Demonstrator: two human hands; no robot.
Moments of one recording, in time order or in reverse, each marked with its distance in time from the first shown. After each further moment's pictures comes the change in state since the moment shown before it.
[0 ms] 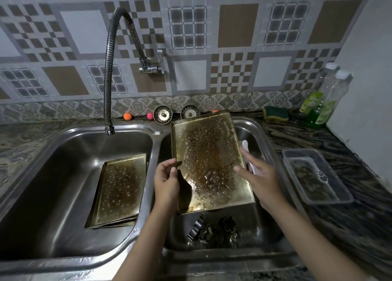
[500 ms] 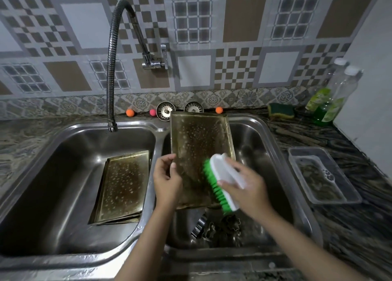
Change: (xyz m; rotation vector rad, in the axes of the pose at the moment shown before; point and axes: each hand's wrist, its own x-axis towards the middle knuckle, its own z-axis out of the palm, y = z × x) left_hand 0.004 -0.002 -0.005 0.066 0.050 0.242; right_hand -0.020 0.015 0.034 -0.194 -0.048 -0.121
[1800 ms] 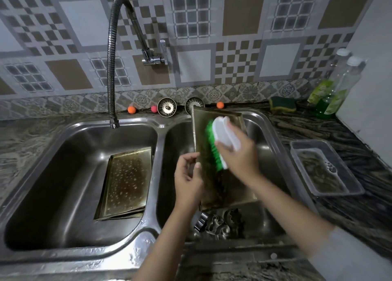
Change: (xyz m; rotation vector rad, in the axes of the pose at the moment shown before) left_hand -0.039 0.021 0.019 -0.092 -0.187 -0.006; right_hand 0.062 -0.013 0.015 -0.169 0.198 -0.081
